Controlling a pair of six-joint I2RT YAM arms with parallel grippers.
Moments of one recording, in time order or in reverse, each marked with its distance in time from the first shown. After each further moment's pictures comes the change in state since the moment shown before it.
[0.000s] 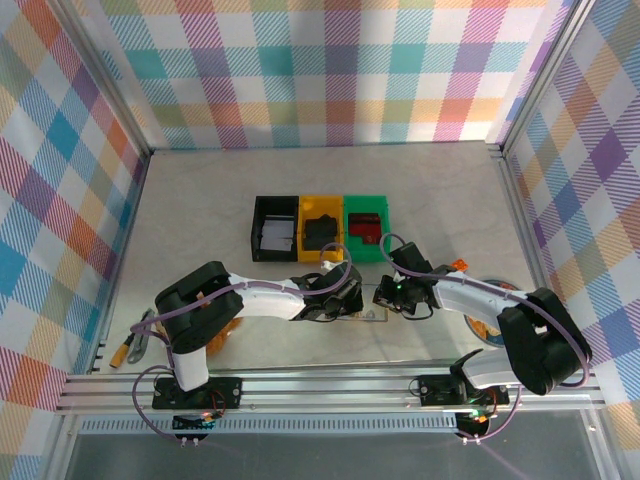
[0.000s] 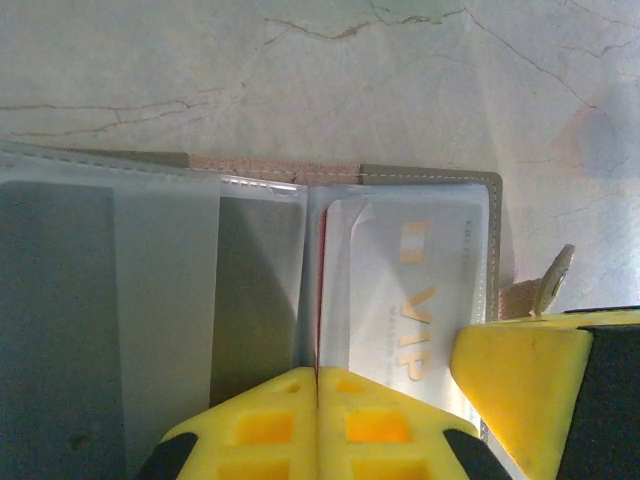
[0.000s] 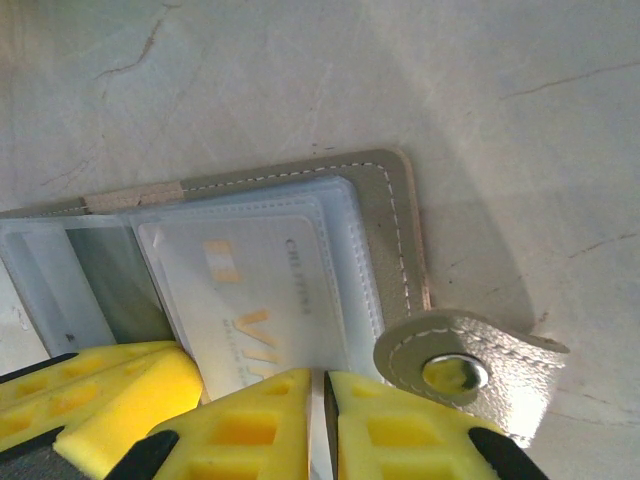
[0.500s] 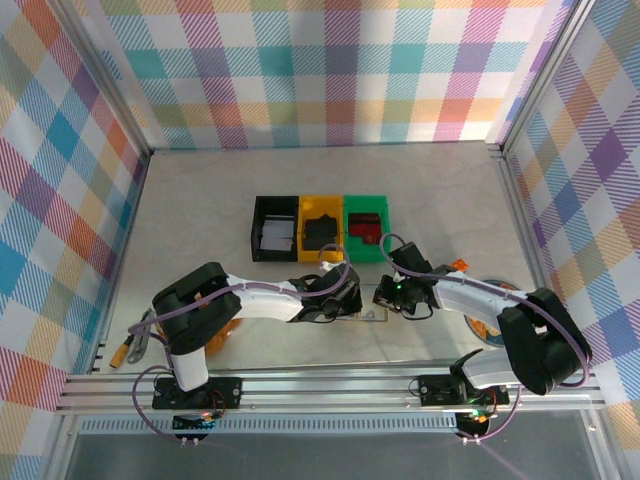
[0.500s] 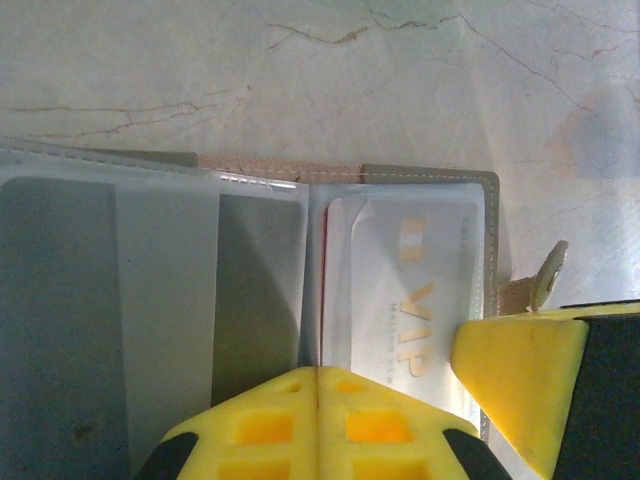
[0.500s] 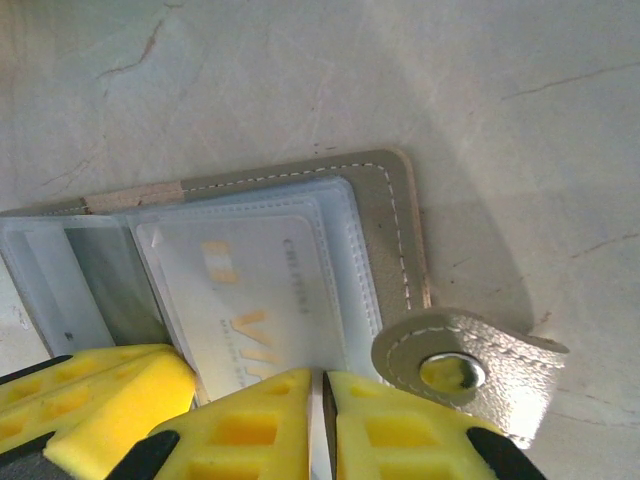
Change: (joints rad) left arm 0.000 -0.018 -0.027 0.024 -0.011 0.009; right arm 0.000 0.000 0.000 0.000 0.001 0.000
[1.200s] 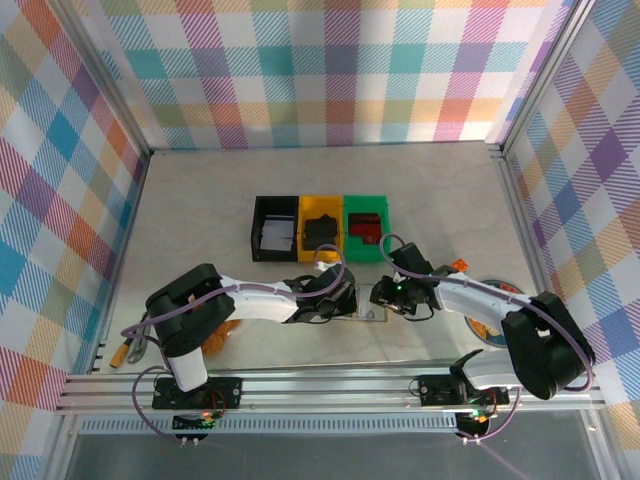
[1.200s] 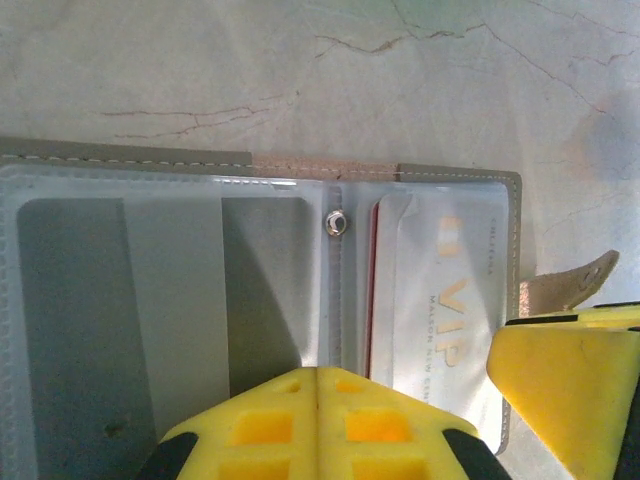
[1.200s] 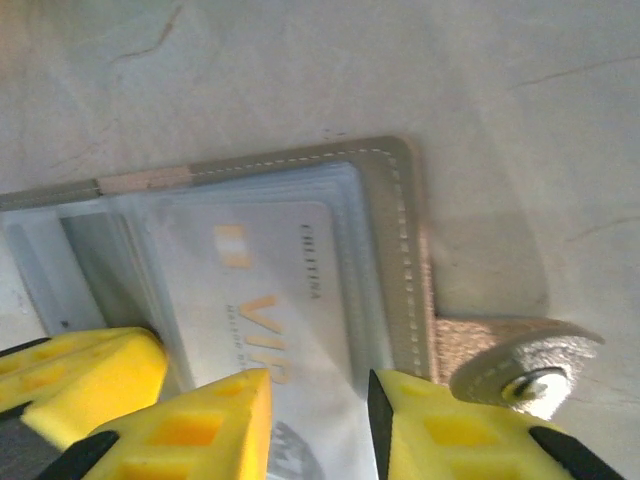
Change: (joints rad) left arm 0.010 -0.037 -0.033 -0.010 -0.006 0.011; right arm 0.000 -0.030 0.001 -0.033 0.013 -0.025
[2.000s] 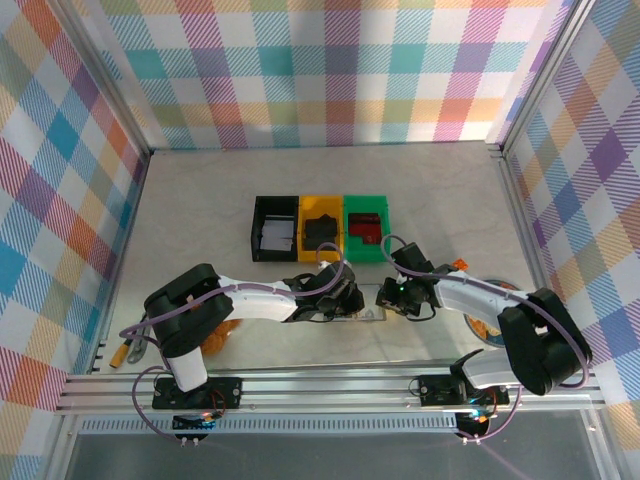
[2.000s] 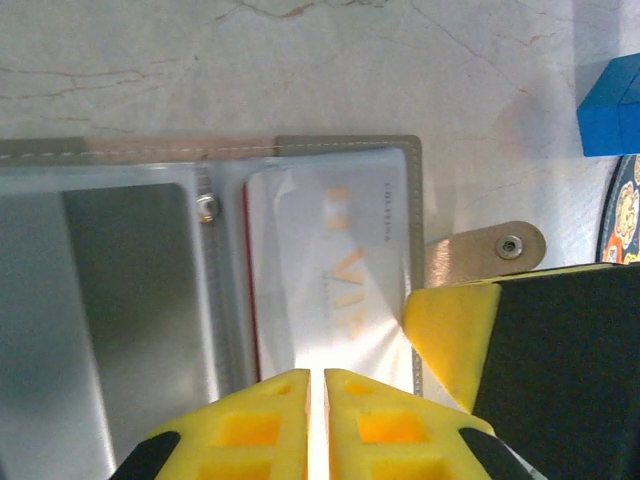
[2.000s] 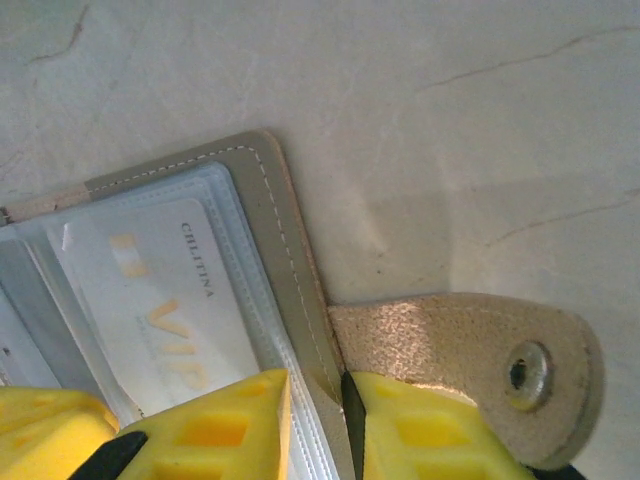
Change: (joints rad) left arm 0.004 -0.007 0.004 0.054 0.097 -0.039; right arm -0.019 0.033 0.000 -0.016 0.008 -0.026
